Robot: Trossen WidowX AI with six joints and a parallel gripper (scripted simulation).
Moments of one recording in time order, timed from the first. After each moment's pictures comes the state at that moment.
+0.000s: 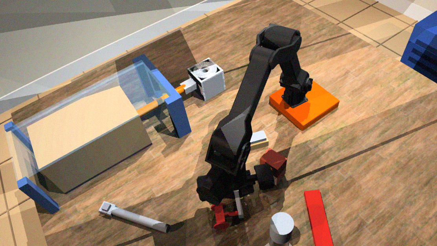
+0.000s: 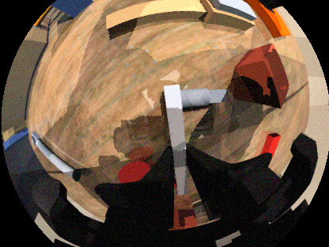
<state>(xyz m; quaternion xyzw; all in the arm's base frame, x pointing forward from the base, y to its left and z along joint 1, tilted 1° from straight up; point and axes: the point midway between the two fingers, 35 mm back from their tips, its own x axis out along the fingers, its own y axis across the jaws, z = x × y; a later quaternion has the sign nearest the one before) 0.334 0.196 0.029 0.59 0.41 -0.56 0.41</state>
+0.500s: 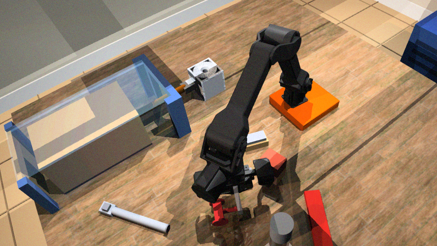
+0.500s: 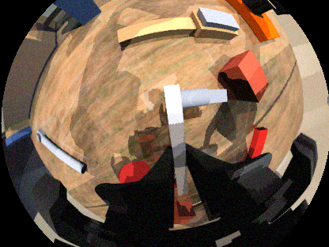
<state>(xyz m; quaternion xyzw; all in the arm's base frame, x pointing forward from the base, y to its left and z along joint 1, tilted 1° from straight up) 0.336 0.198 0.064 0.58 0.41 -0.57 0.41</state>
